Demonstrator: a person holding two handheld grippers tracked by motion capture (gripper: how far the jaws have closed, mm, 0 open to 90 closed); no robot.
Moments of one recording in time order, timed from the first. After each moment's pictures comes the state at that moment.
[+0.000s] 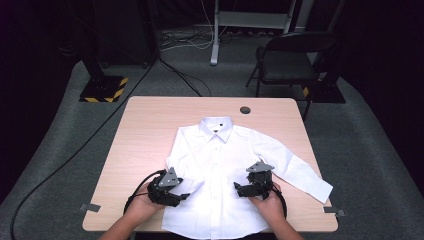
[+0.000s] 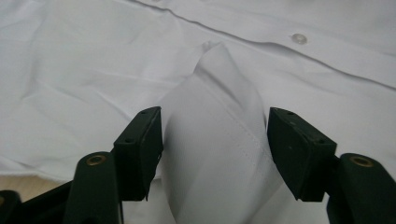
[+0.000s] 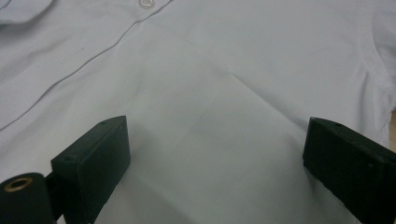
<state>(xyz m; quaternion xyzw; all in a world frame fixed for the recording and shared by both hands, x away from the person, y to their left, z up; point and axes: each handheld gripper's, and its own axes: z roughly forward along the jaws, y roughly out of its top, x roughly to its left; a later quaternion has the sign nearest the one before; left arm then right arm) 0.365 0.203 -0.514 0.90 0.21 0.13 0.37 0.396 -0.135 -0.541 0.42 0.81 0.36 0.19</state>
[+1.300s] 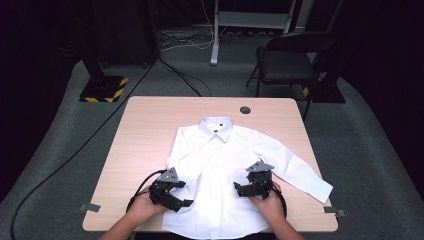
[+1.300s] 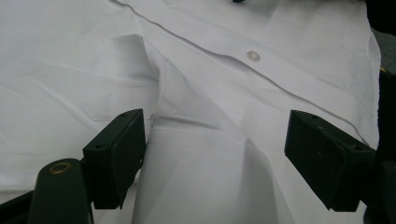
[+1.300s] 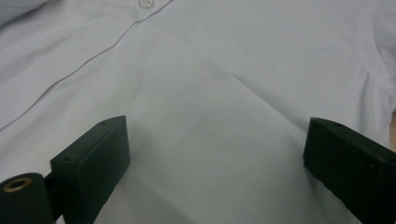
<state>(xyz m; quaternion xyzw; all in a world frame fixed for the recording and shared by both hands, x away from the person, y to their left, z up) 0.368 0.201 -0.515 0.88 0.23 0.02 0.41 0.397 -0.135 -0.541 0.42 0.81 0.36 0.19</state>
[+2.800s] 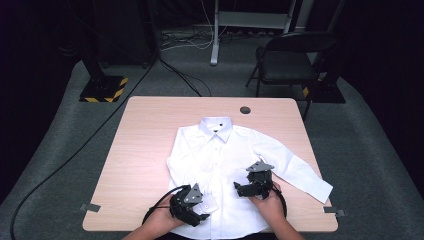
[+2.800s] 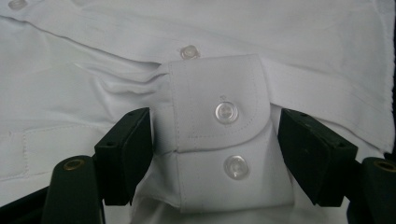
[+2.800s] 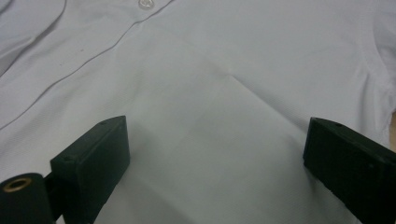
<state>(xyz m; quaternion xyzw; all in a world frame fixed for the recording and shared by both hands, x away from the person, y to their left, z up) 0.333 0.142 -0.529 0.92 0.15 0.08 0.34 0.398 -0.135 -0.542 0.42 0.81 0.36 0.19</state>
